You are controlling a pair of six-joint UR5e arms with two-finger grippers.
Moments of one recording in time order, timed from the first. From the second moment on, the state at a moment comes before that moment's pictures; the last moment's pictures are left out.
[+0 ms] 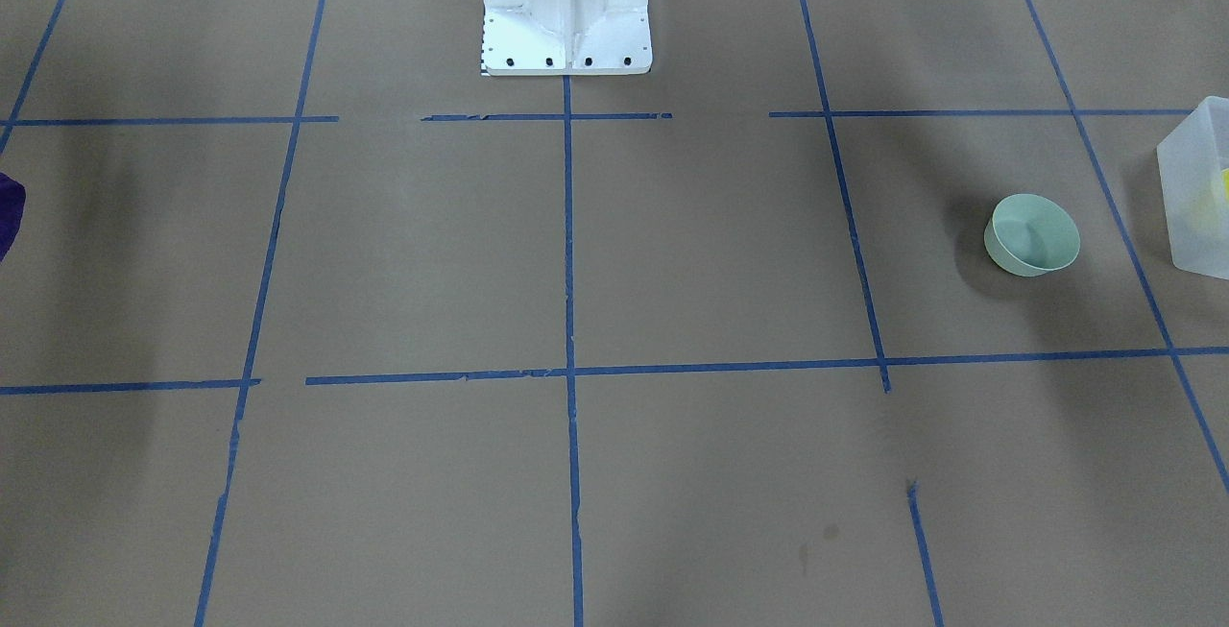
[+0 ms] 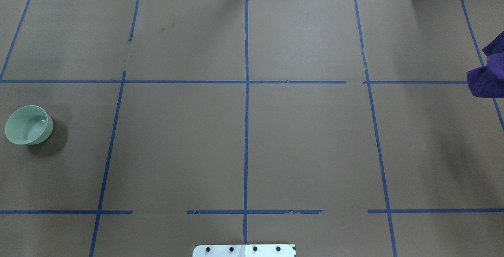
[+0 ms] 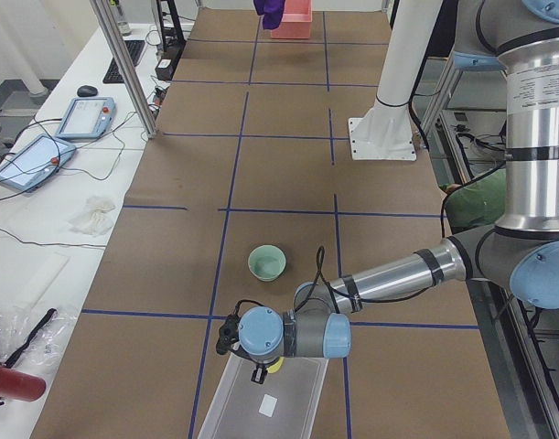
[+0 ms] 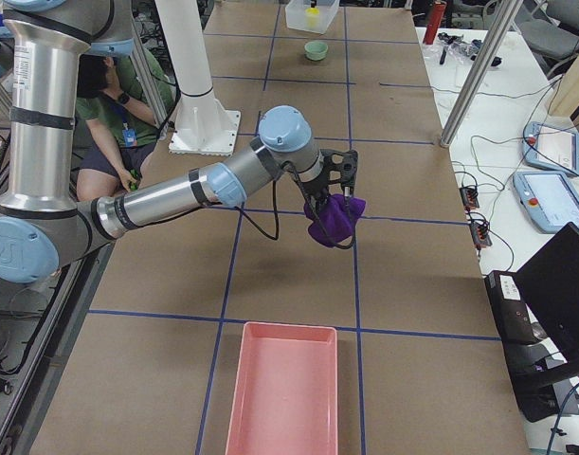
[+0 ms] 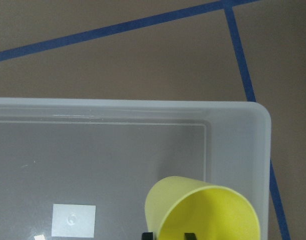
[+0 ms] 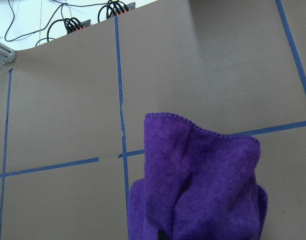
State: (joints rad) left arm -1.60 -1.47 -1.31 -1.93 -2.45 0.30; right arm 1.53 -1.72 2.08 -1.27 2.54 0.71
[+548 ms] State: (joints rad) left arm -1.60 -1.48 -1.43 -2.12 -2.44 0.30; right arm 1.54 -1.72 2.08 -1.28 2.53 0.71
